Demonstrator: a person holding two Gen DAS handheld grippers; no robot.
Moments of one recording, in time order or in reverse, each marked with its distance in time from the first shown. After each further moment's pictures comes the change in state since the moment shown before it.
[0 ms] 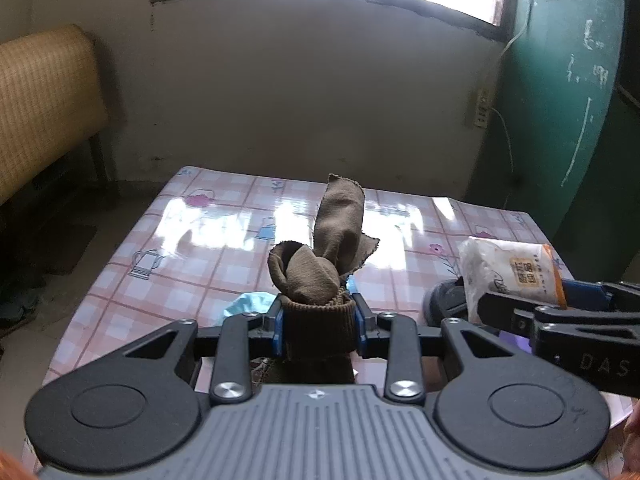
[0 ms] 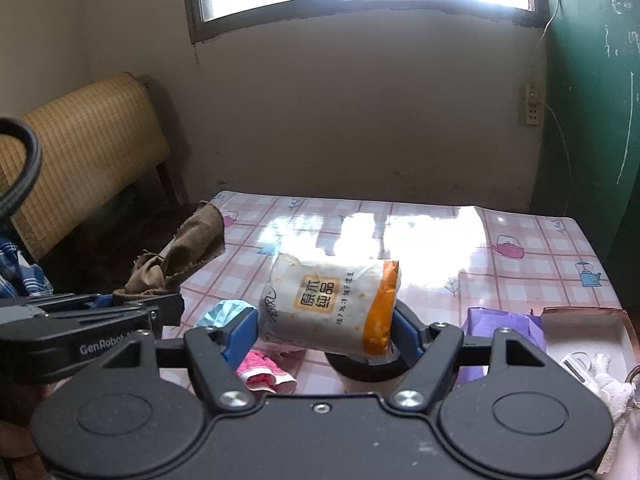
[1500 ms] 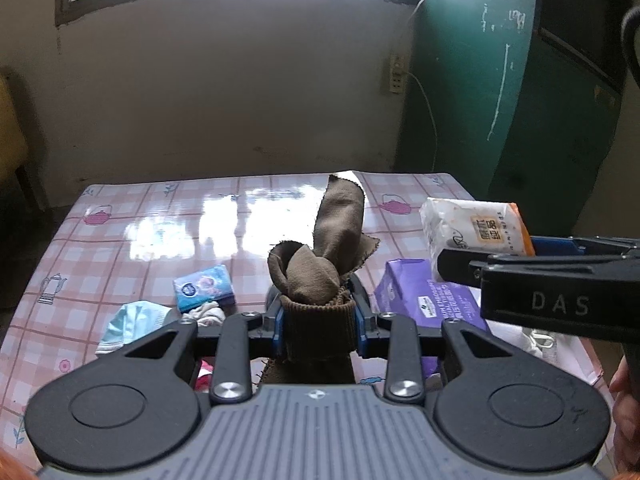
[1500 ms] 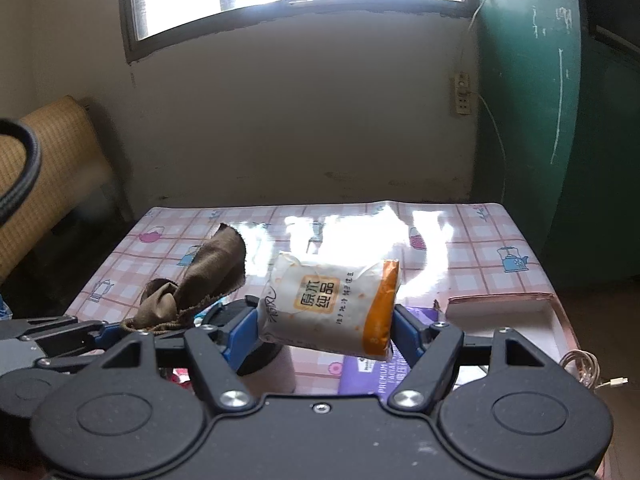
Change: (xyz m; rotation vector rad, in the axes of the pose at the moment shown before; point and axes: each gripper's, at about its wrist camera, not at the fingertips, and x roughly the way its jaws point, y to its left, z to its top) left arm 0.024 -0.093 -0.009 0.157 0.035 -0.151; right arm -0.023 -0.081 -0.002 0.089 -0.017 -0.145
